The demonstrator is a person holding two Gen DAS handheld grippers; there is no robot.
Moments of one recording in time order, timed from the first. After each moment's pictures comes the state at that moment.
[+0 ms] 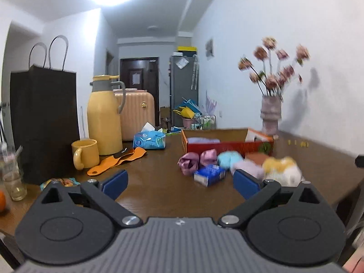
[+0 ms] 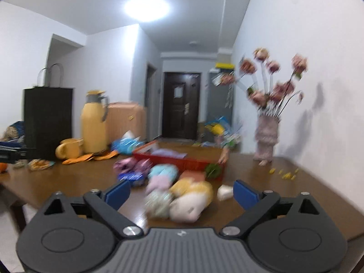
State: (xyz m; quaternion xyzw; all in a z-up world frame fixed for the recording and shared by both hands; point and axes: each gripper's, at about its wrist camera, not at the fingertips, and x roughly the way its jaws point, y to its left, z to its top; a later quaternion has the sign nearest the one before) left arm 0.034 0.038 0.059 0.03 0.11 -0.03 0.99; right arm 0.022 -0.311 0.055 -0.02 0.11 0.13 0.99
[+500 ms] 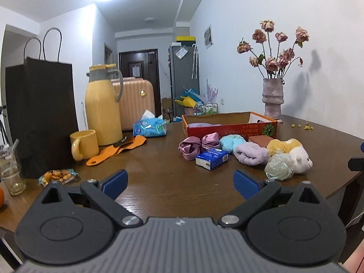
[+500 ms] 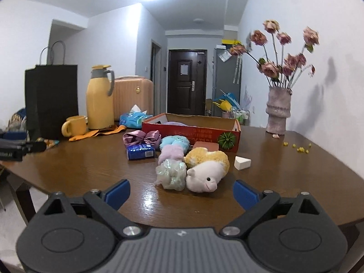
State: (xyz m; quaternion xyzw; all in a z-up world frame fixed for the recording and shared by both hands) left arm 0.052 0.031 0.035 0.04 0.14 -0.02 0.99; right arm 0.041 -0.291 0.025 -0.01 0.16 0.13 0.98
